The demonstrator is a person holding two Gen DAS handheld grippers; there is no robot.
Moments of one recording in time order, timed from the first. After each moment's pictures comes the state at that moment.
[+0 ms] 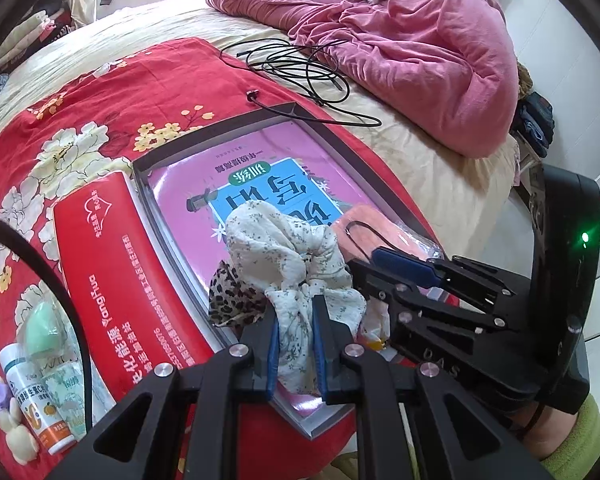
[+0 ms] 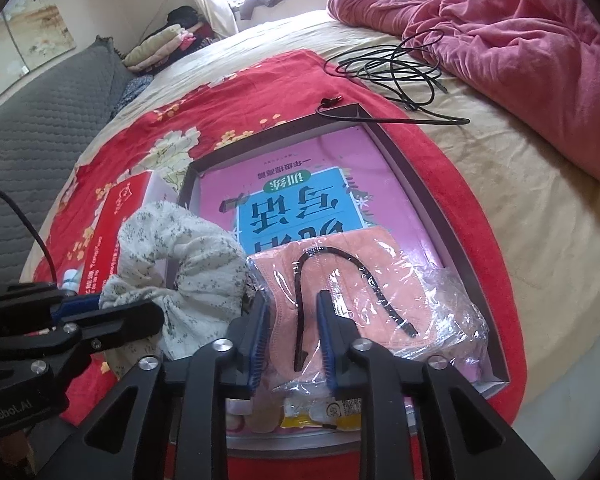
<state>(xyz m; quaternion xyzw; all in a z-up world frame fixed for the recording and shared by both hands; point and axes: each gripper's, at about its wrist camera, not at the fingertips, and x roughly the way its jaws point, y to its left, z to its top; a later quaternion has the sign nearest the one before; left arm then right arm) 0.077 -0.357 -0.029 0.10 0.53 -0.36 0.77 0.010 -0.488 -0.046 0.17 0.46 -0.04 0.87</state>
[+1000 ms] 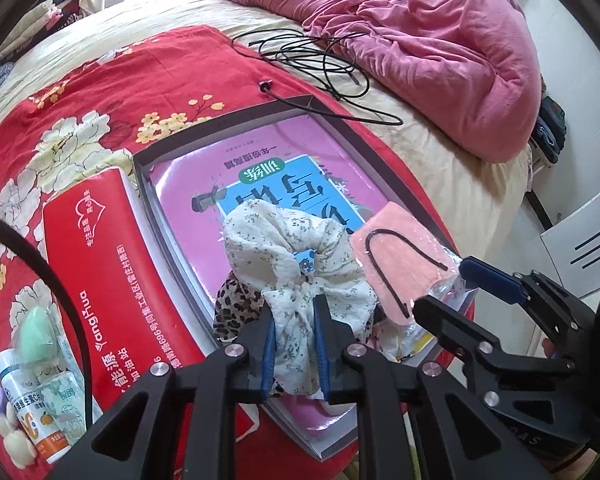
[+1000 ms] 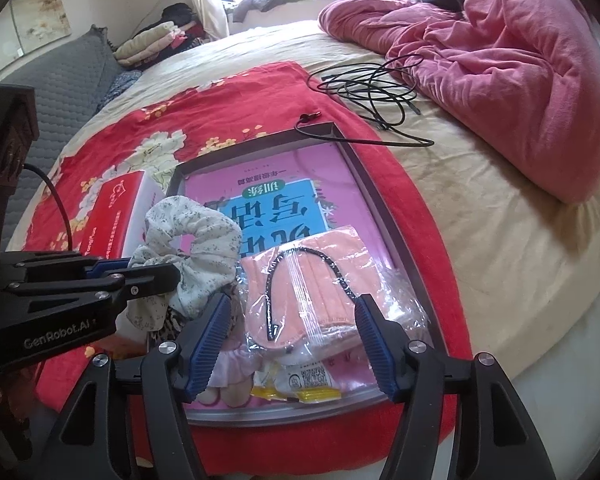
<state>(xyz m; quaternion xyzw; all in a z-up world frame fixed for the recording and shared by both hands) 0.097 -0.366 -0.045 0.10 0.54 -0.34 0.76 -0.015 -0.488 -0.018 0.12 0.46 -0.08 0.87</state>
